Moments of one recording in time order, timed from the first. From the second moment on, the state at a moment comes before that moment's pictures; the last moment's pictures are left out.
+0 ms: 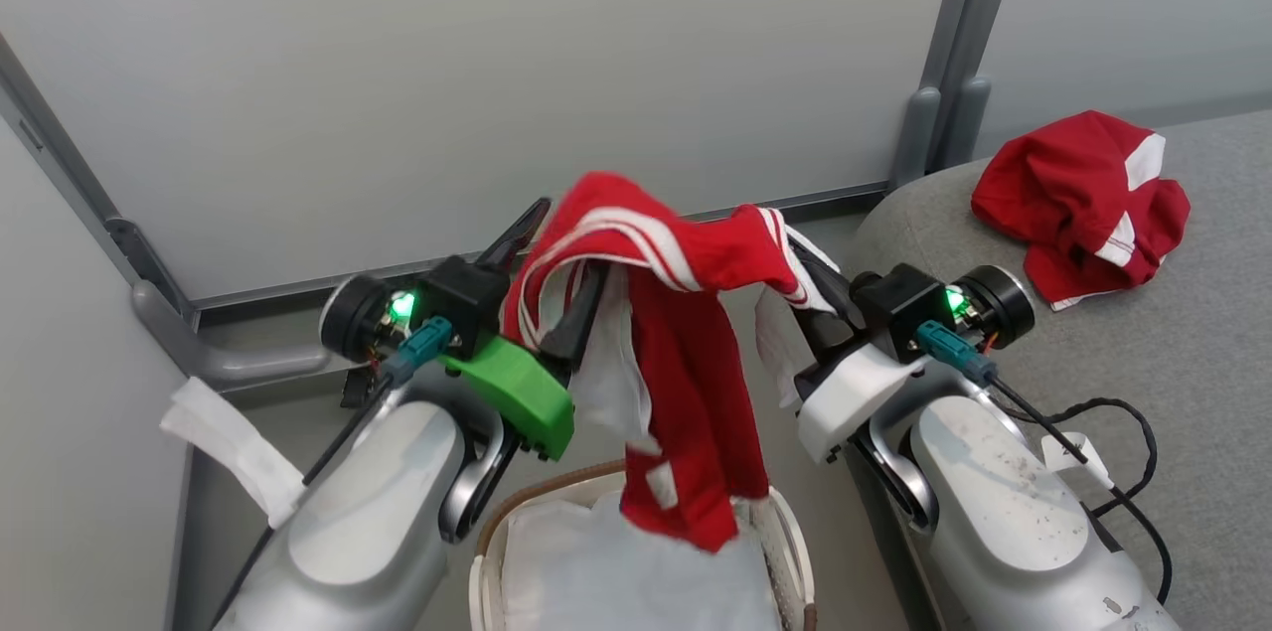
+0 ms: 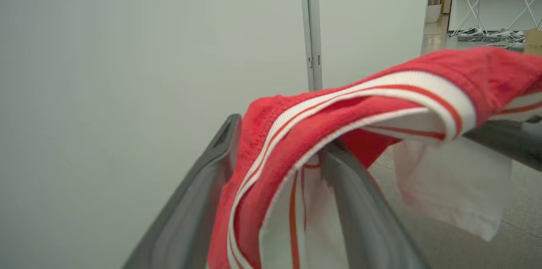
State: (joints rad) left arm -0.60 0.19 -0.72 0.50 -0.48 -0.09 -0.25; right arm -0.50 -0.05 0.38 0.47 0.10 0.13 -0.26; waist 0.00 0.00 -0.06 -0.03
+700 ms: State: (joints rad) left arm -0.28 0.11 -0.55 0.50 -0.43 -0.11 -0.26; right arm -0.51 -0.05 0.23 0.43 0.01 0.13 -0.26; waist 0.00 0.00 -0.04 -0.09
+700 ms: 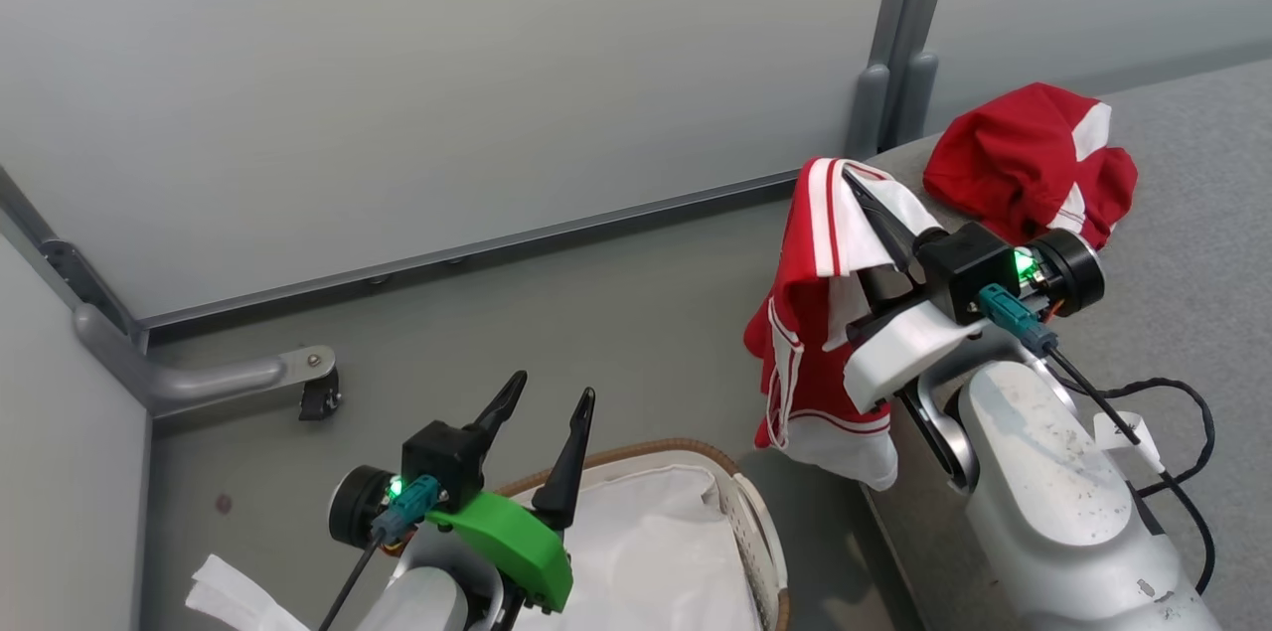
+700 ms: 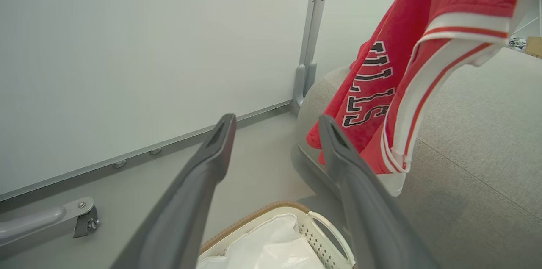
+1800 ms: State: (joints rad) left arm -0.28 0.05 -0.51 0.46 -0.33 -0.13 -0.26; right arm -0.66 -0.05 0.00 0.42 -0.20 0.13 -0.26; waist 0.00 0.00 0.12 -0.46
